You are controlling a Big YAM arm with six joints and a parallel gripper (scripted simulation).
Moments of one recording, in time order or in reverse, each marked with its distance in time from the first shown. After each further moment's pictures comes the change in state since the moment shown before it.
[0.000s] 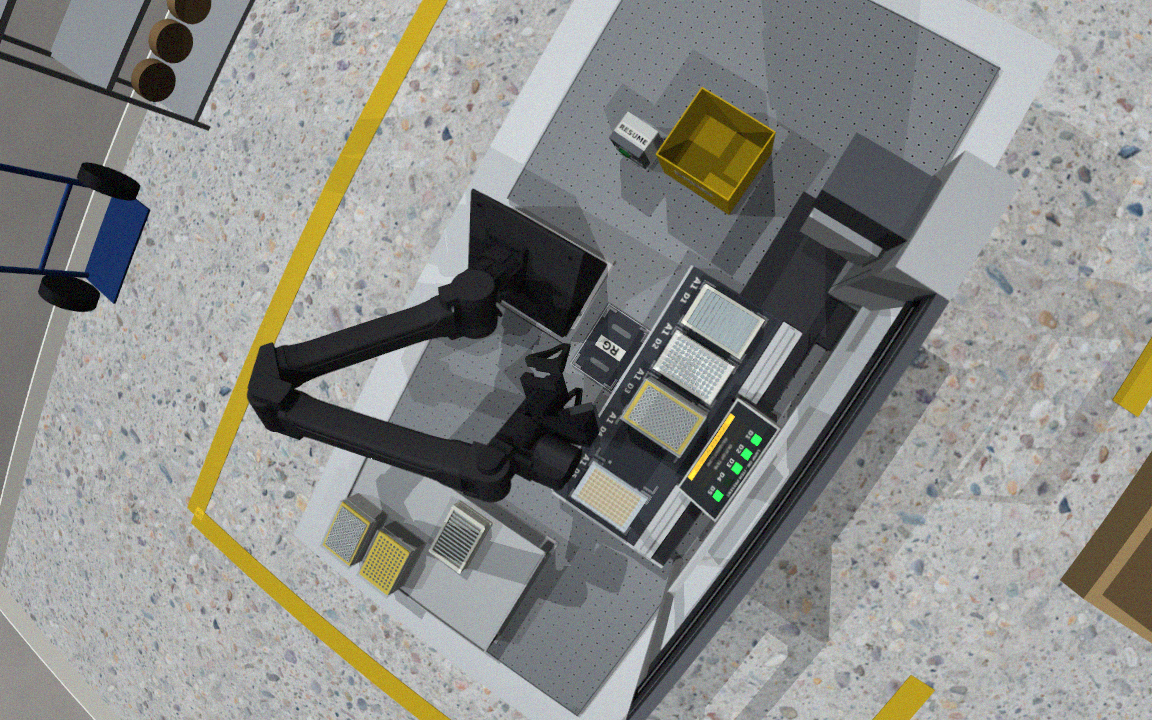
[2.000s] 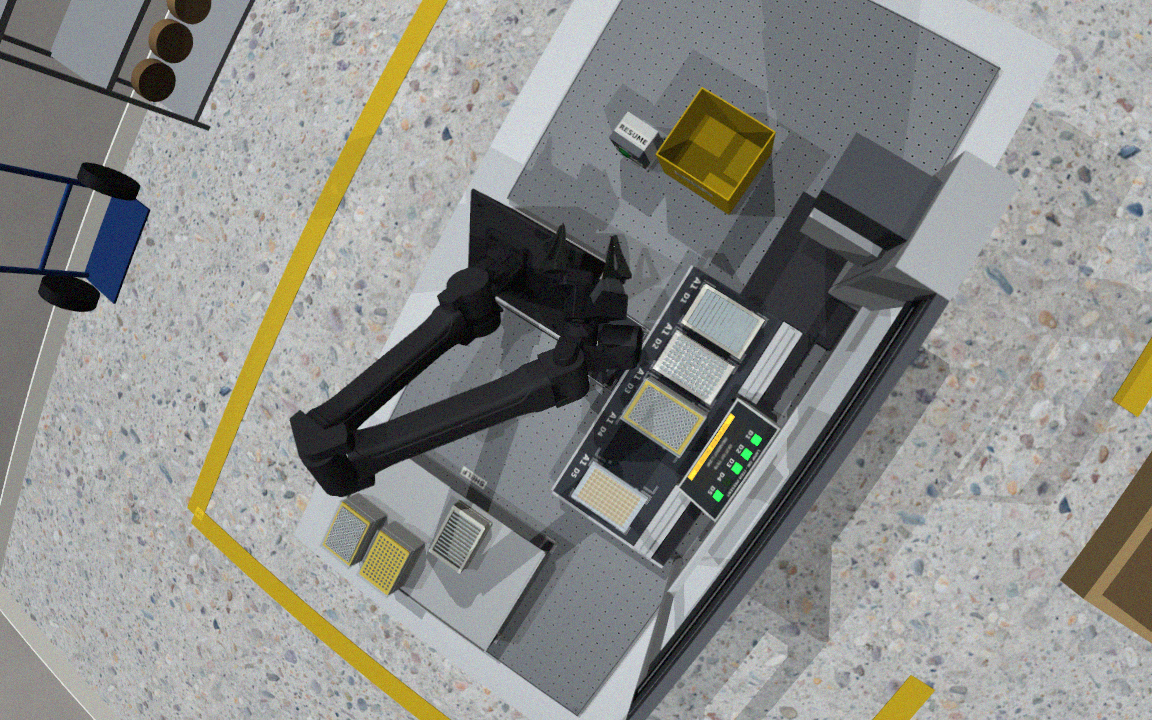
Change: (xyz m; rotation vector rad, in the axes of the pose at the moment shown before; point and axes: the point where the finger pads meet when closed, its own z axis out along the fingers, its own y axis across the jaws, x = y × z) arm -0.022 0.197 0.110 -0.856 -0.189 -0.577
